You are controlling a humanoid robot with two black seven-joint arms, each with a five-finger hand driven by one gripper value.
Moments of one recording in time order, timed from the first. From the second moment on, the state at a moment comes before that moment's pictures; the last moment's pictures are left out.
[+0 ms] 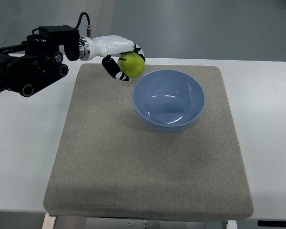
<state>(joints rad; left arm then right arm) -1.28 0.38 -0.17 -0.86 1.47 -0.14 -0.29 0.04 0.00 -0.07 0.07 -0.04 0.16 0.03</state>
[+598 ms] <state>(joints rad) -1.29 0.30 -0.24 -1.04 1.48 -0.16 -0.28 0.04 0.00 -0.07 0.07 -0.04 0.16 0.03</state>
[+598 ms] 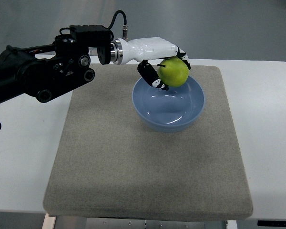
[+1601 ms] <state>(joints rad) -1.22 0.27 -0.16 -1.01 1.48 -0.16 -0.28 0.04 0.00 -0.07 0.07 -0.04 0.16 0.03</state>
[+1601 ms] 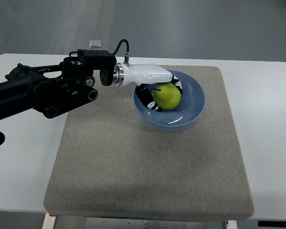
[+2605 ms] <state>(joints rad) -1.22 0.27 -0.31 -0.97 1.47 -0.14 -0.29 0.04 0.00 -0.07 0.07 -0.04 0.16 0.03</state>
